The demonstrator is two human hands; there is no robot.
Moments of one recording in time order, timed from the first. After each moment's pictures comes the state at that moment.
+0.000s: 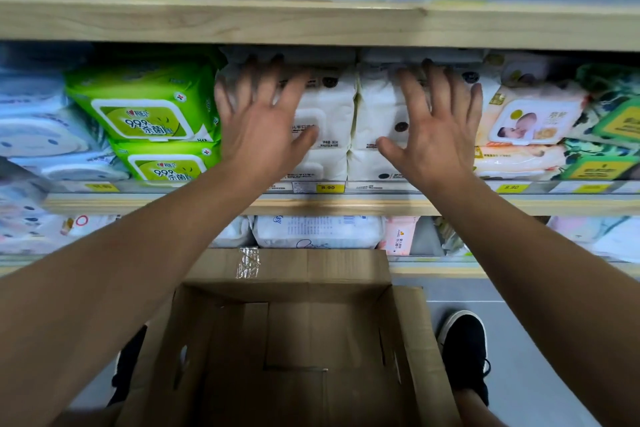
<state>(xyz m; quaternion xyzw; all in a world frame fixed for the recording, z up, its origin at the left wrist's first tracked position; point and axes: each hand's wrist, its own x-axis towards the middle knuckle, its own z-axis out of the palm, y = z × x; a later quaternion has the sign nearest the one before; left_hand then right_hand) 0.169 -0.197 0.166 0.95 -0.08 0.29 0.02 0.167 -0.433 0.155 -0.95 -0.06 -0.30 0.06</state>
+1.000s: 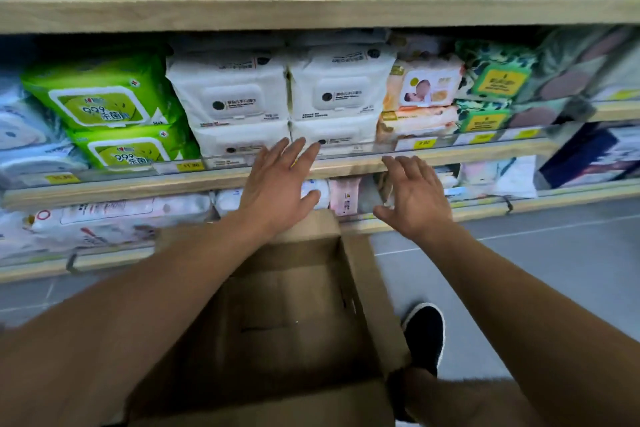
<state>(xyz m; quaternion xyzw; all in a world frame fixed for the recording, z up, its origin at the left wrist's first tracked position) 0.054 -0.267 0.121 0.96 -0.25 0.10 0.10 0.016 -0.512 0.107 -1.00 0.00 -0.04 0.05</state>
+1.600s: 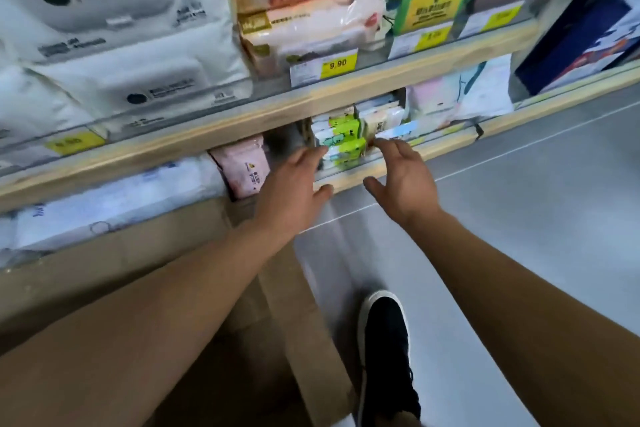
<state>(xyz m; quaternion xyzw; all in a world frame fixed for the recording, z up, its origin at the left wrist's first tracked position) 0.107 -0.482 -0.047 0.93 -0.27 -0.05 0.24 0.051 -0.666 -0.048 -0.97 0.14 0.00 0.21</state>
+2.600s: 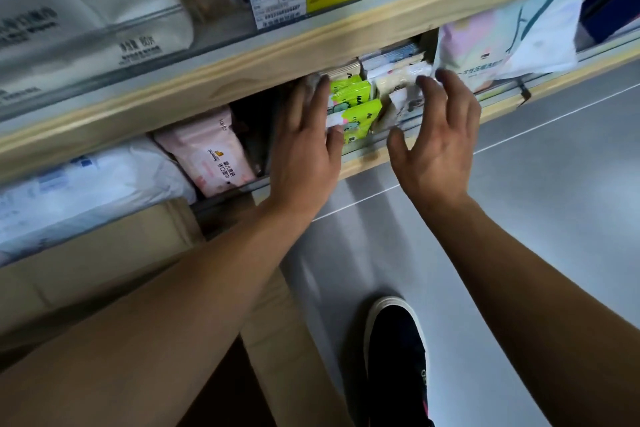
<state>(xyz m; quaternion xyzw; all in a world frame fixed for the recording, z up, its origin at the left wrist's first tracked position) 0.152 -0.538 -0.125 0.90 -0.23 0.09 0.36 0.090 -0.694 -0.120 -0.93 0.17 -0.28 0.18</state>
